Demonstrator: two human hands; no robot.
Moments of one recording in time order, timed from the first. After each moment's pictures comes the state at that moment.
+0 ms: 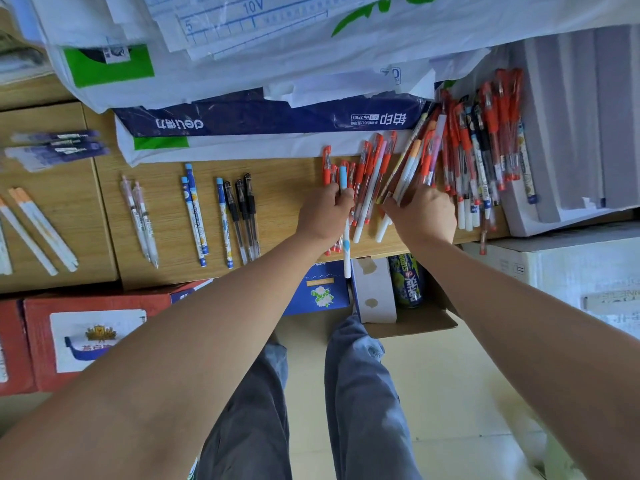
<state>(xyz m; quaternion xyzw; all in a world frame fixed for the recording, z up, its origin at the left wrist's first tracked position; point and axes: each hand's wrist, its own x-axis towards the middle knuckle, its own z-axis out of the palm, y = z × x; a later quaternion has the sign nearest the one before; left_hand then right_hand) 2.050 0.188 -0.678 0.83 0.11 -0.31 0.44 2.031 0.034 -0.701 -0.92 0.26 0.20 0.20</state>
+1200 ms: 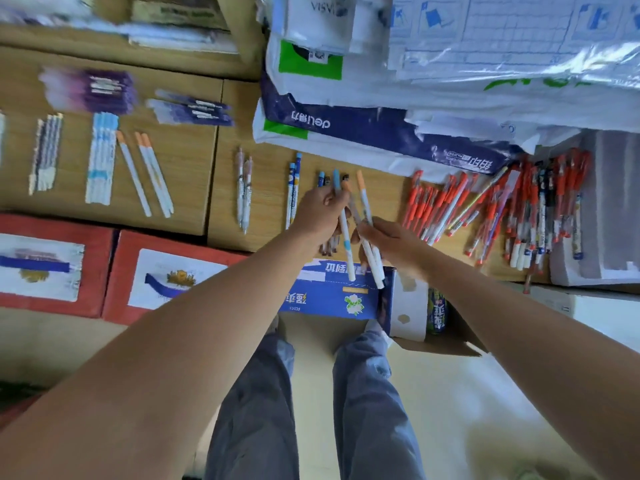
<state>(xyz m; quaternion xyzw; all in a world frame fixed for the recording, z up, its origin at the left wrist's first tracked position) 2.025 0.335 -0.625 0.72 0.26 -0.24 0.59 2.016 0.177 -0.615 -0.77 -0.01 0.46 0.43</state>
